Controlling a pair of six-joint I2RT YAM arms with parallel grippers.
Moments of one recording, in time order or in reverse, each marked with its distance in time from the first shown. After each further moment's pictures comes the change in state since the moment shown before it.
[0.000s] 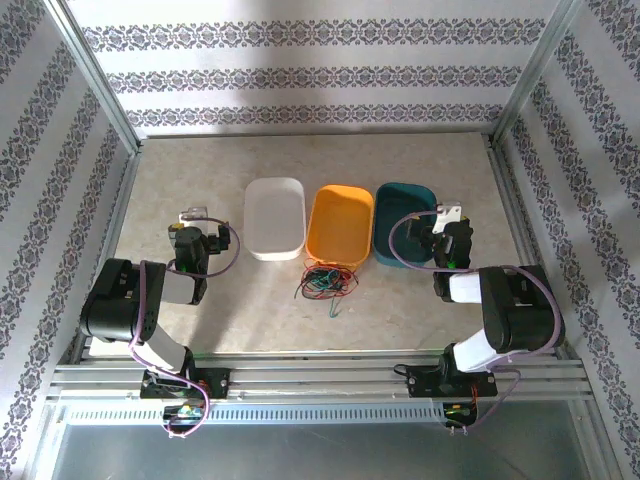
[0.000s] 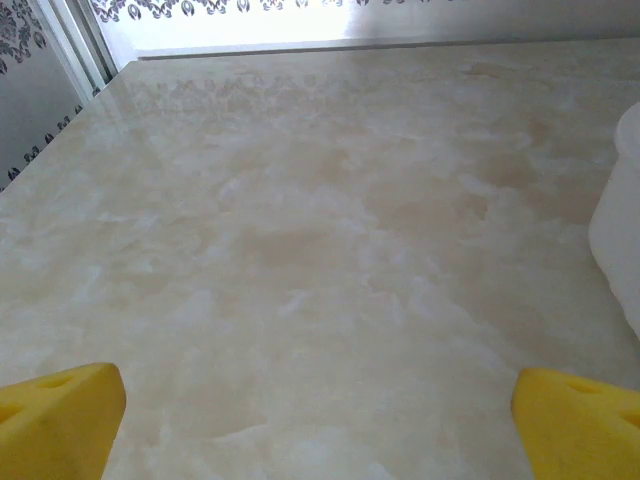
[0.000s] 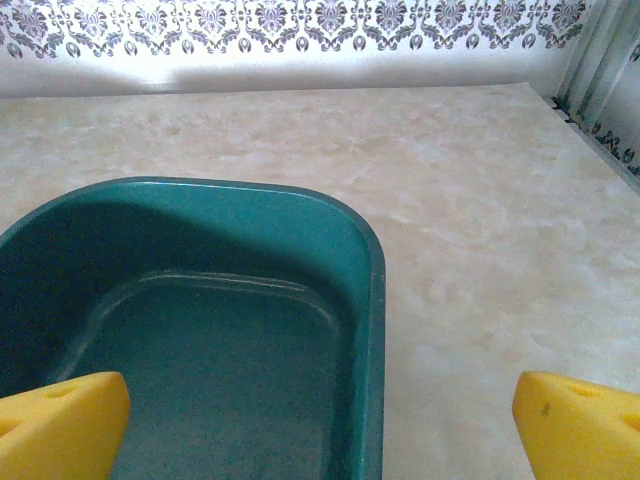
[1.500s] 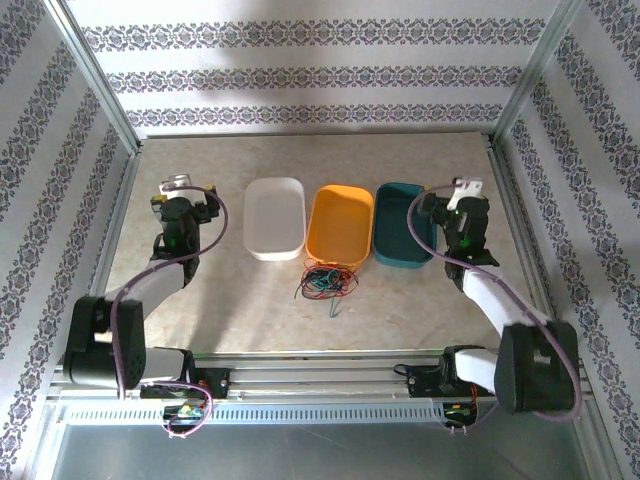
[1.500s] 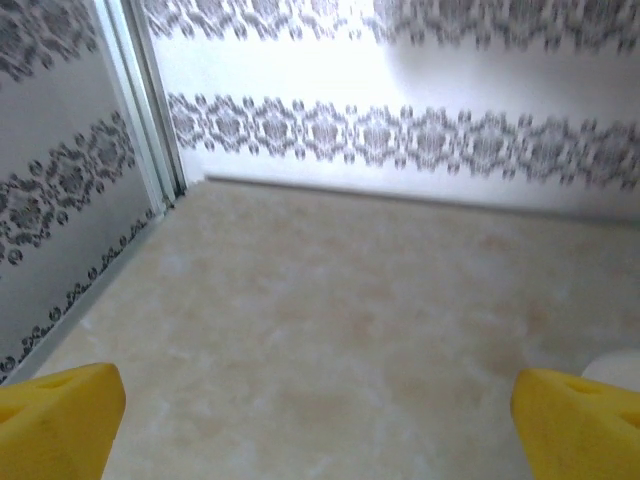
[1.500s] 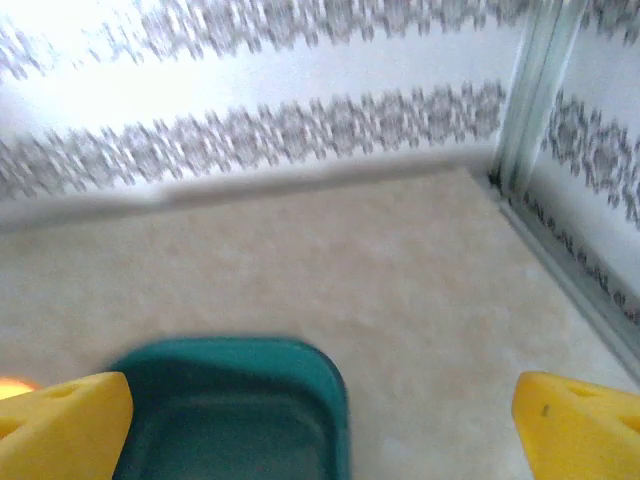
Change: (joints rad) left arm -0.008 -0.288 0.240 -0.401 -0.098 -0.095; right arm 0.052 -0.363 0.258 -0.559 0.111 0.092
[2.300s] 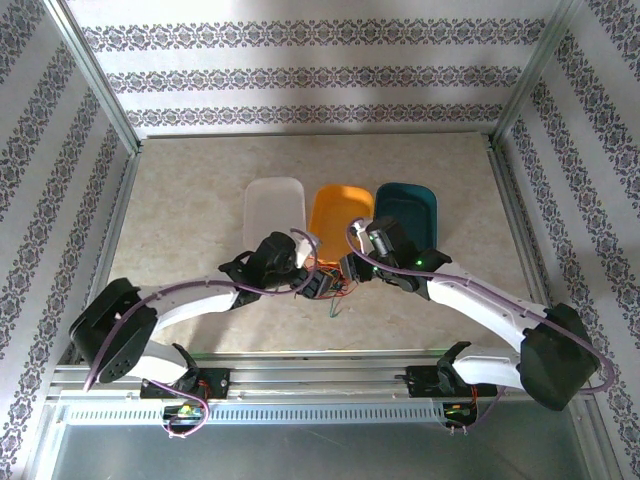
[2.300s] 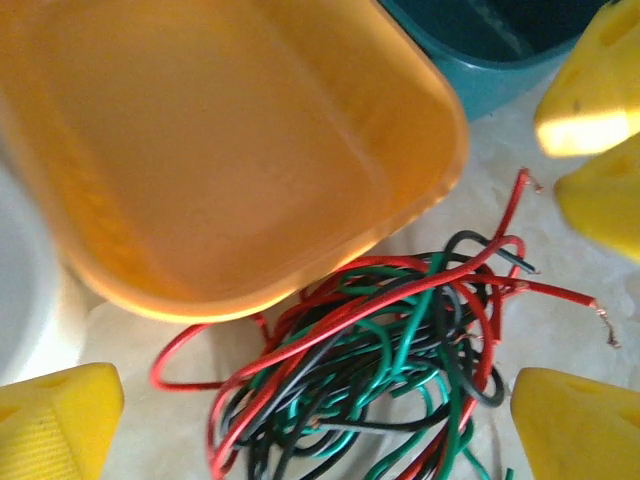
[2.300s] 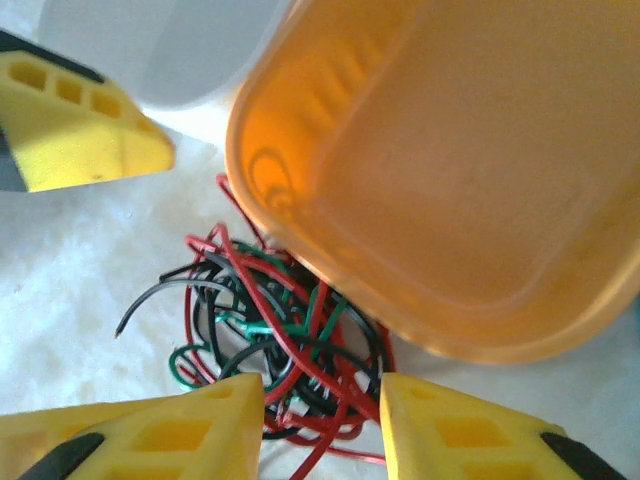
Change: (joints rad) left arm -0.728 0.143 0.111 -0.426 0.424 -0.062; right arm 0.587 0.066 0.126 -0.666 -0.317 0.209
